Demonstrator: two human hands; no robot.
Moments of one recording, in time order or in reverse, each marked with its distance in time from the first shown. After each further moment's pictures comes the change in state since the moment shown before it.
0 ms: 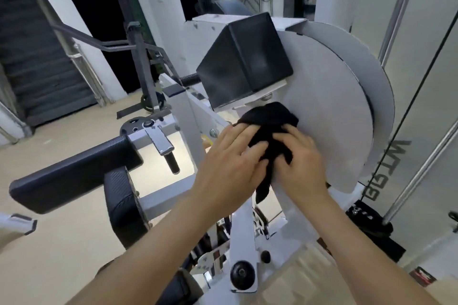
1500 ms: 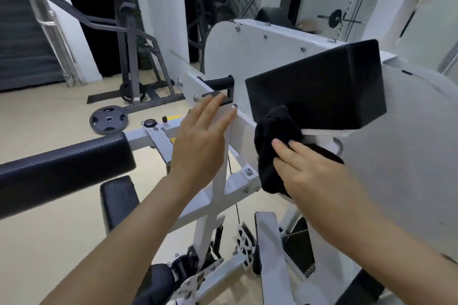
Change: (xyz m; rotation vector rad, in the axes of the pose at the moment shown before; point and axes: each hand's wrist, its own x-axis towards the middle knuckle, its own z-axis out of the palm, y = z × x) left_hand -0.001 -0.171 0.031 -0.091 0.332 -0.206; right_hand 0.037 -0.115 0.015 -0.831 -0.494 -0.465
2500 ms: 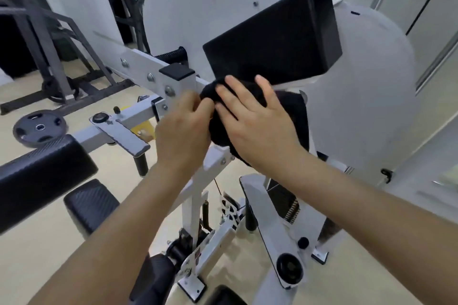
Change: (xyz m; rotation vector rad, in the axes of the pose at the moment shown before) left_hand -0.007 0.016 -0.007 -0.043 -0.189 0.004; right_hand 0.041 -0.034 0.034 -0.284 0.145 0.126
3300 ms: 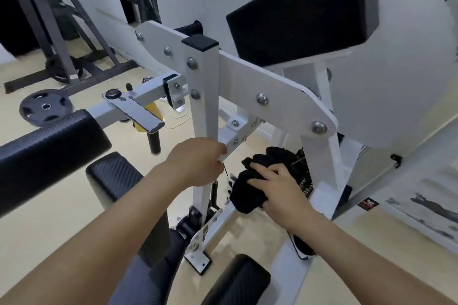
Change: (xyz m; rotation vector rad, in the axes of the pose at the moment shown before) left_hand -0.057 -0.041 0.018 0.021 -0.913 0.038; right_hand -0.115 -0.071 0.079 0.583 -0.575 0.188
